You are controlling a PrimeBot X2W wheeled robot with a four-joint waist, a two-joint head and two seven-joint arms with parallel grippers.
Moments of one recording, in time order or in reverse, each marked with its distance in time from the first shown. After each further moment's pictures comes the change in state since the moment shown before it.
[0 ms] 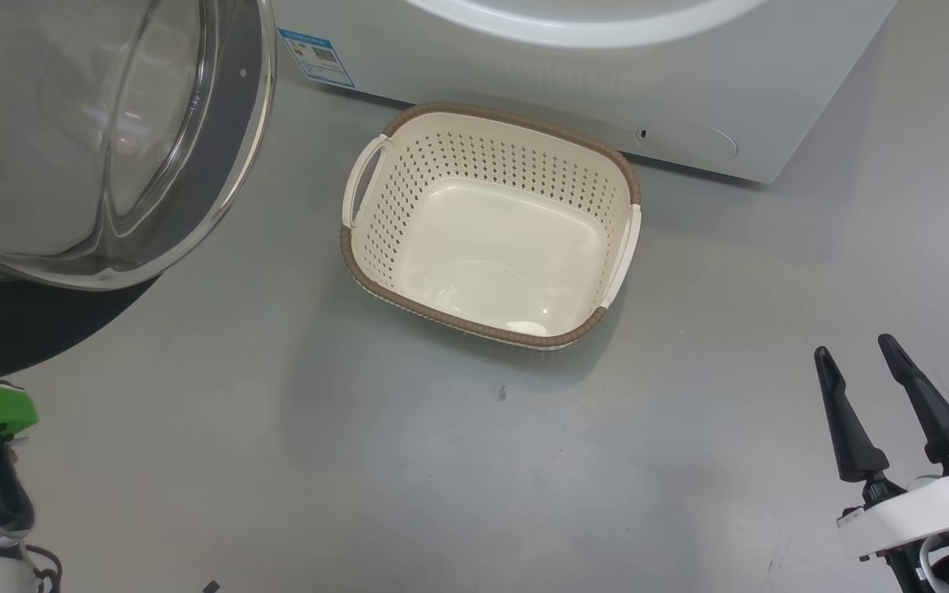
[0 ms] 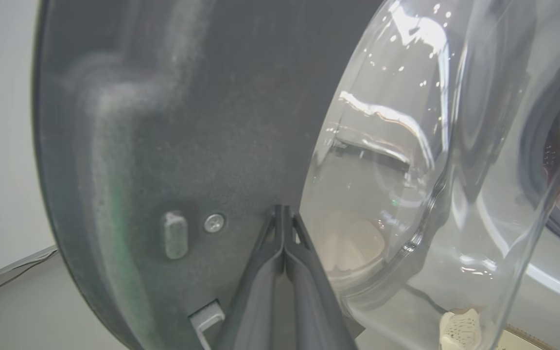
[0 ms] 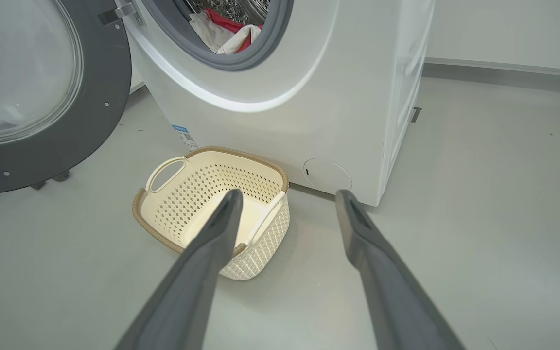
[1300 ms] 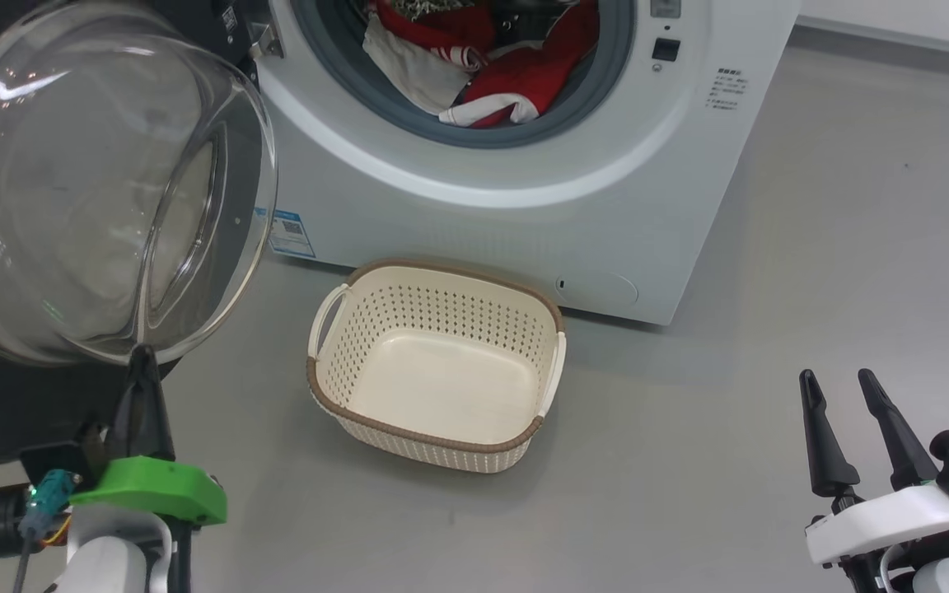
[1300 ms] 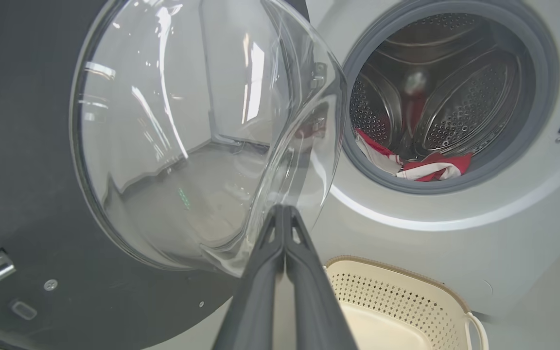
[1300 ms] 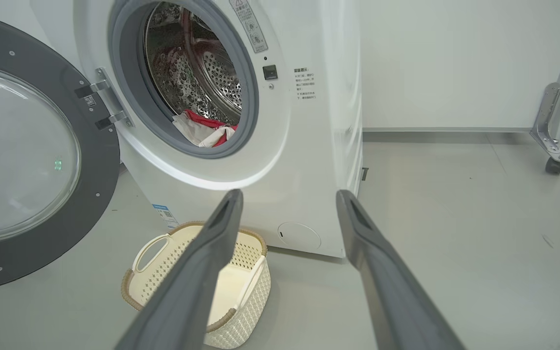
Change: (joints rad) left arm 0.128 -0.083 -0.256 0.032 0.160 -0.075 0.000; right arm -0.031 0.124 -0.015 0.161 0.046 -0.010 -0.043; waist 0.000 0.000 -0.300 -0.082
